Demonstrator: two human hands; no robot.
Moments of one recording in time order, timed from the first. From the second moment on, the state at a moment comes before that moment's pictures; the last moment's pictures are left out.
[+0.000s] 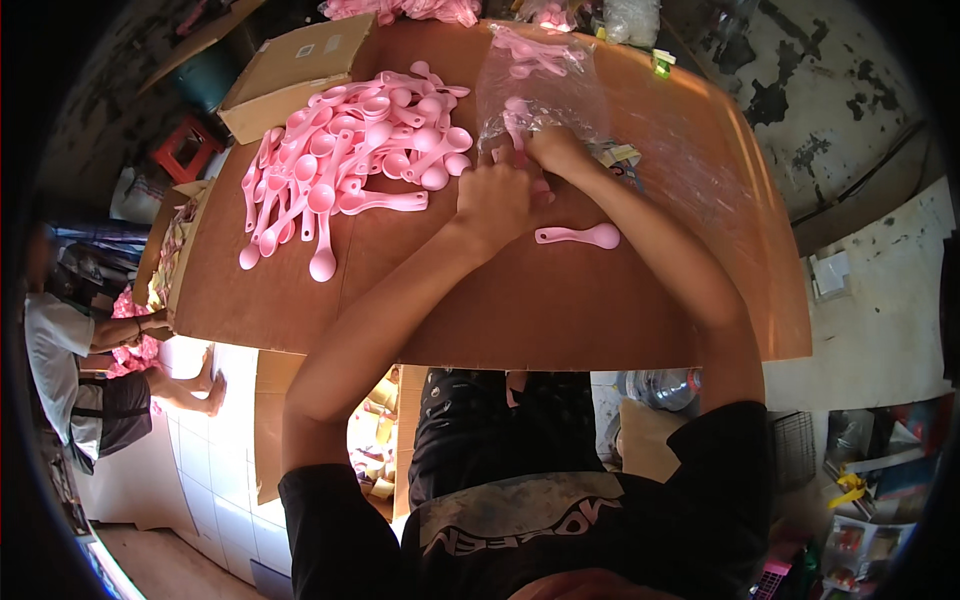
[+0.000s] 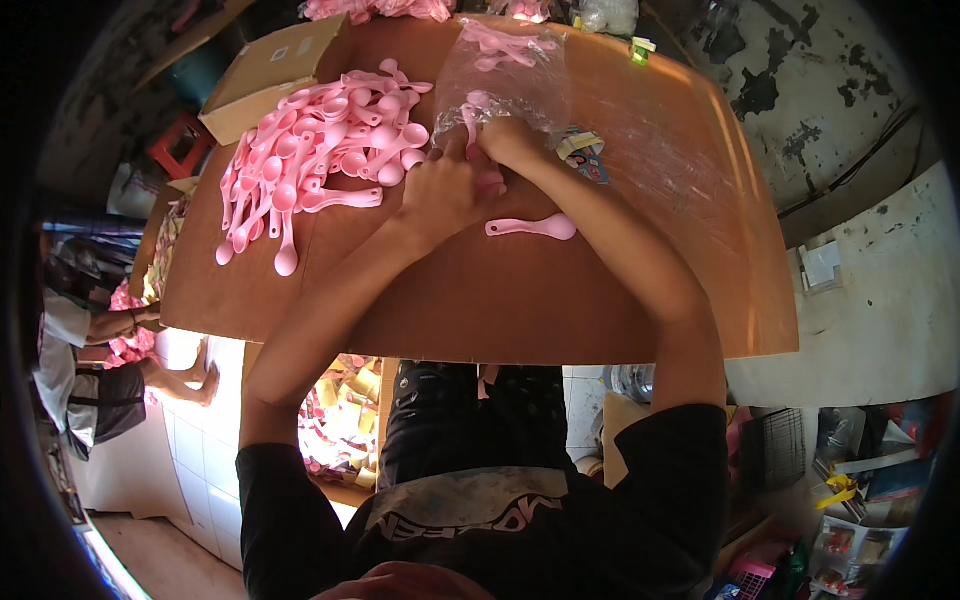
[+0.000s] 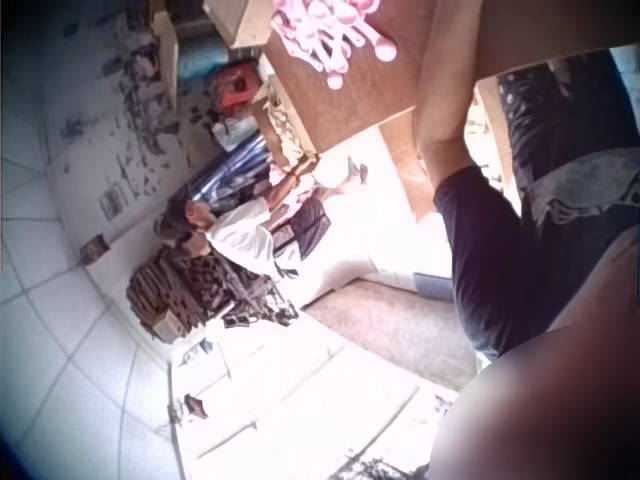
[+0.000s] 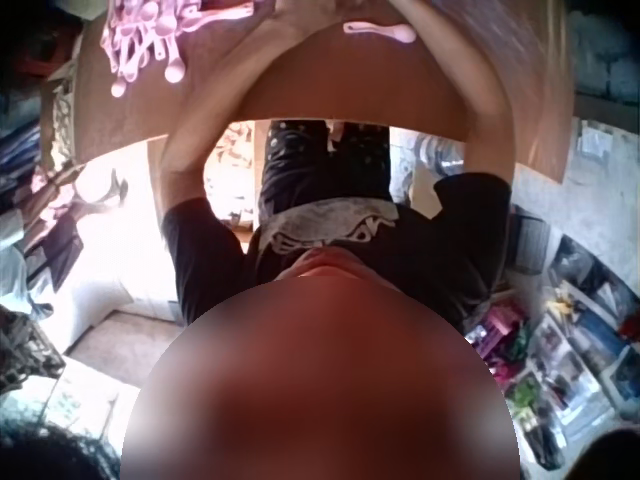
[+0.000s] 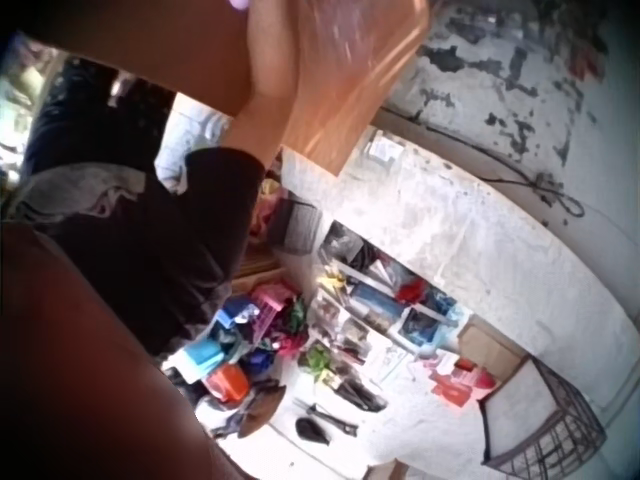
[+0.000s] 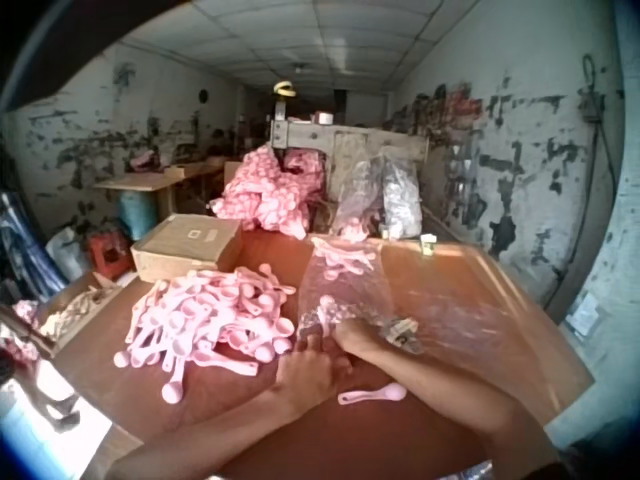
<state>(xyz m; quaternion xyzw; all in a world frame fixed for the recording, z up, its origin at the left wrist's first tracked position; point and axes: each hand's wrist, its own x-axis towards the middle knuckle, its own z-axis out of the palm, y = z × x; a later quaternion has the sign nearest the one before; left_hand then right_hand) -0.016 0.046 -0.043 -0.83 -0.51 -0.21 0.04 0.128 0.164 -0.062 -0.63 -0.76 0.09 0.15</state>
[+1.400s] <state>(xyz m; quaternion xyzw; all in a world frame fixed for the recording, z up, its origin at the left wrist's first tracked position) -0.108 -0.032 -0.010 -0.83 -0.41 -0.26 -0.27 0.208 0.007 0.000 -0.34 -0.93 0.12 0.06</state>
